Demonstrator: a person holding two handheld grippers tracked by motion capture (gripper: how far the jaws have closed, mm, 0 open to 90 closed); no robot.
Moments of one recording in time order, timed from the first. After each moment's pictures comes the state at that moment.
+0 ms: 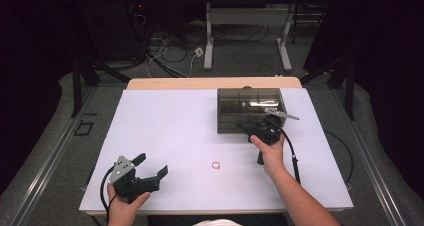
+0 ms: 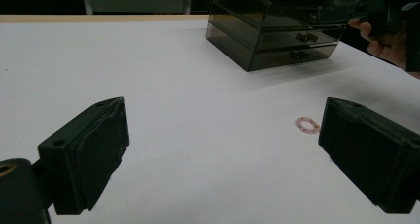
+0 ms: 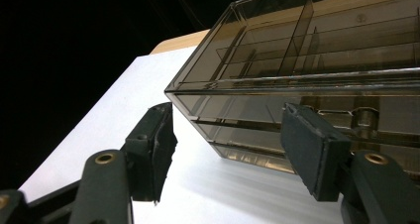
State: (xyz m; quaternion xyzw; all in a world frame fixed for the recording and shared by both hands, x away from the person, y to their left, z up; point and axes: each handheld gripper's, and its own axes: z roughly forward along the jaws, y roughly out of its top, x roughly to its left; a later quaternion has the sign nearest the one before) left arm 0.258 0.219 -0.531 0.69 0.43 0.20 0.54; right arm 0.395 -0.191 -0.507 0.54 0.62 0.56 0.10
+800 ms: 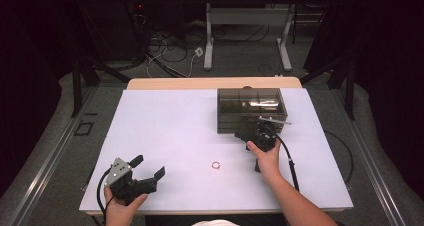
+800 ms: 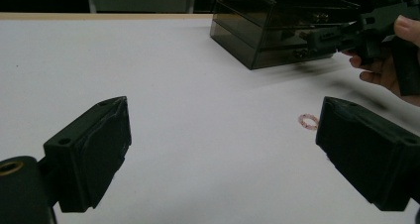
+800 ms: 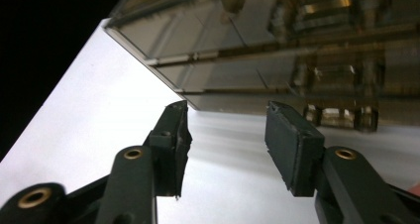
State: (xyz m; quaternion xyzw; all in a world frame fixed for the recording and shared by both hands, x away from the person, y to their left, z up) left arm 0.254 0.225 -0.531 0.69 0.44 0.20 0.54; right arm 0.396 -0.186 -0.542 0.61 0.63 0.47 0.04
